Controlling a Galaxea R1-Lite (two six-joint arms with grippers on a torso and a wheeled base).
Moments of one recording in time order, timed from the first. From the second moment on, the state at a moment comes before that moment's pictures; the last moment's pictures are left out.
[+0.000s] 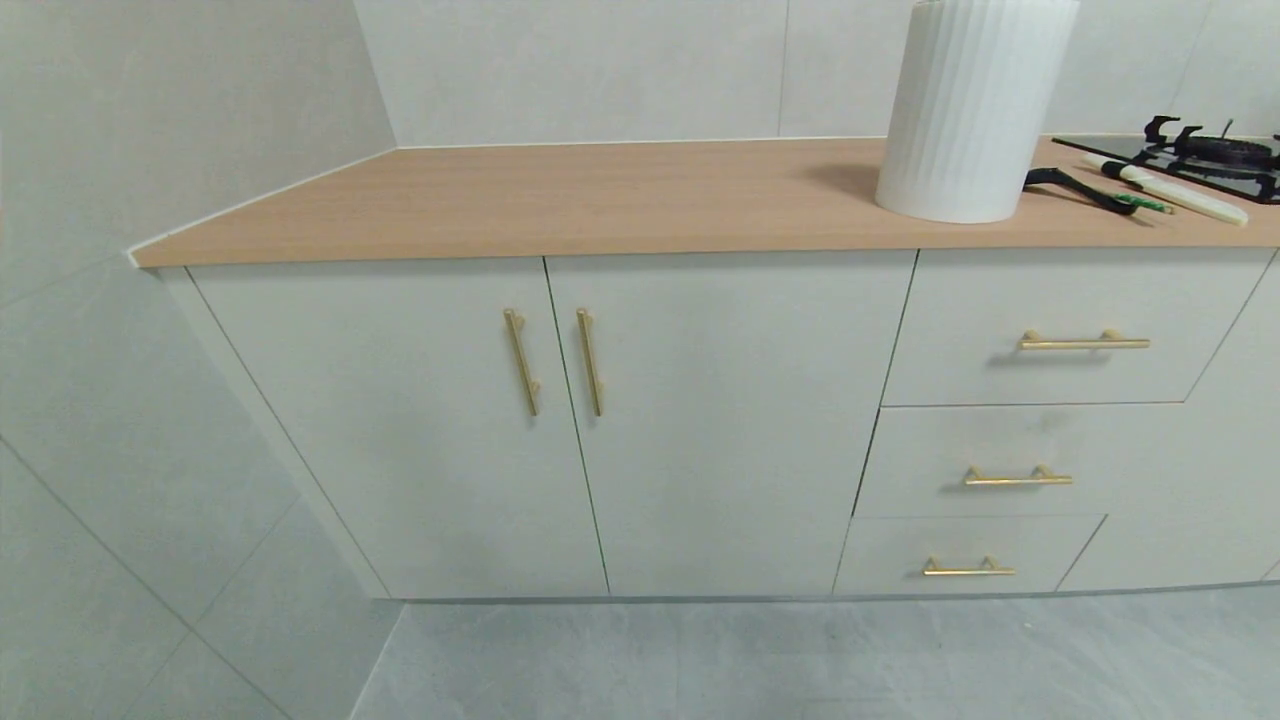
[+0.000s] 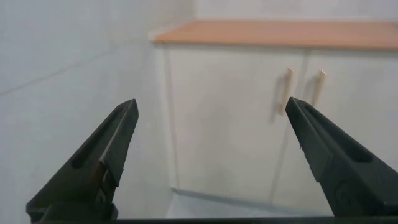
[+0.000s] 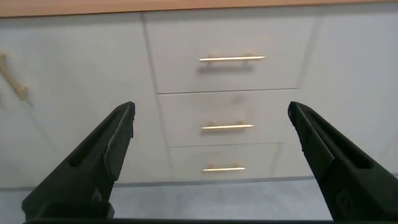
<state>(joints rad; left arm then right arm) -0.08 0.14 -0.57 0.18 0.28 0.05 0.24 0.39 -0.38 -0.12 -0.29 -0.02</state>
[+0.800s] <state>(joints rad) 0.01 0.00 -0.46 0.20 0.27 0.07 0.00 0.01 -0.15 -0.06 -0.14 -0.04</state>
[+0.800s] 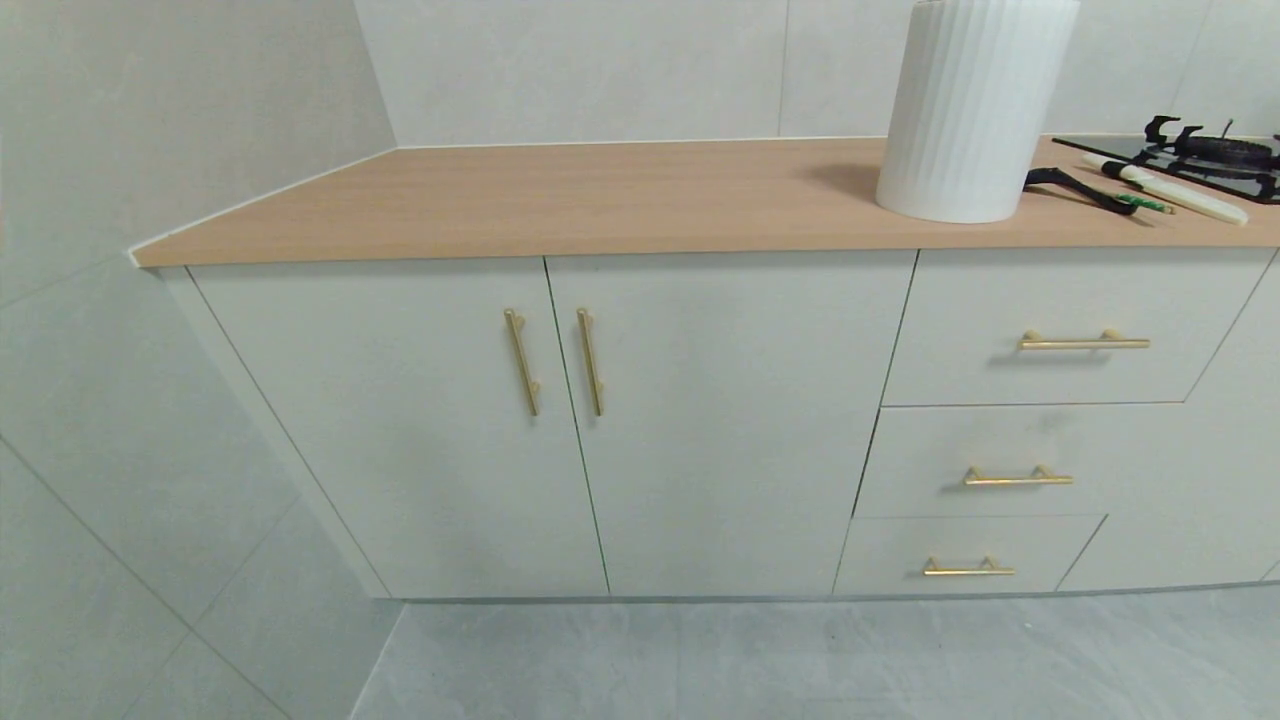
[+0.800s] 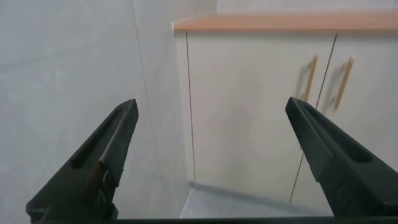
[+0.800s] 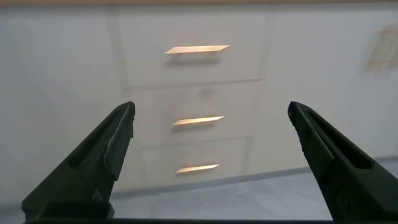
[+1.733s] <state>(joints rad) 0.00 0.00 0.00 0.00 0.03 0.00 0.00 0.00 0.00 0.00 0.02 -0.03</state>
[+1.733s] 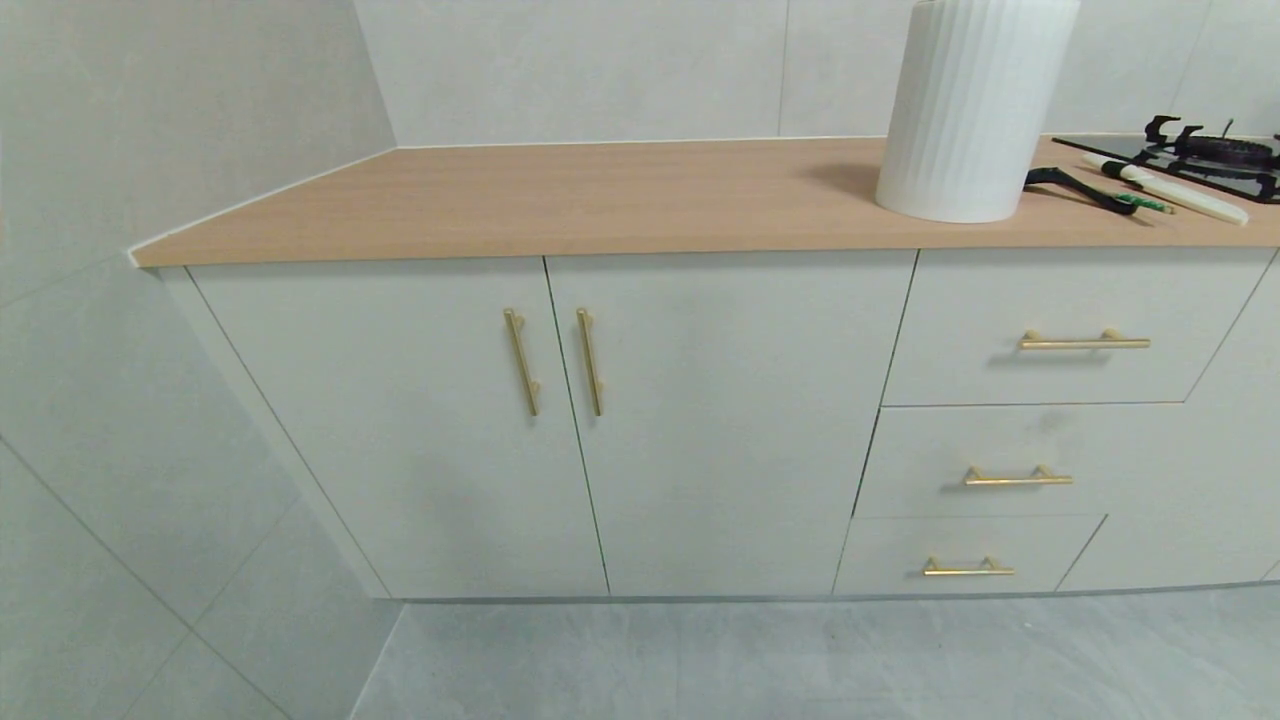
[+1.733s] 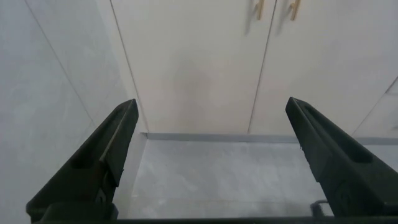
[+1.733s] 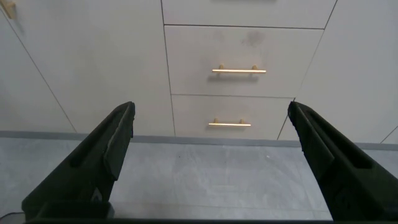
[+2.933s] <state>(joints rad) 0.00 0.00 0.00 -0.01 0.03 -0.01 0.00 0.00 0.00 0.01 0.02 -0.03</state>
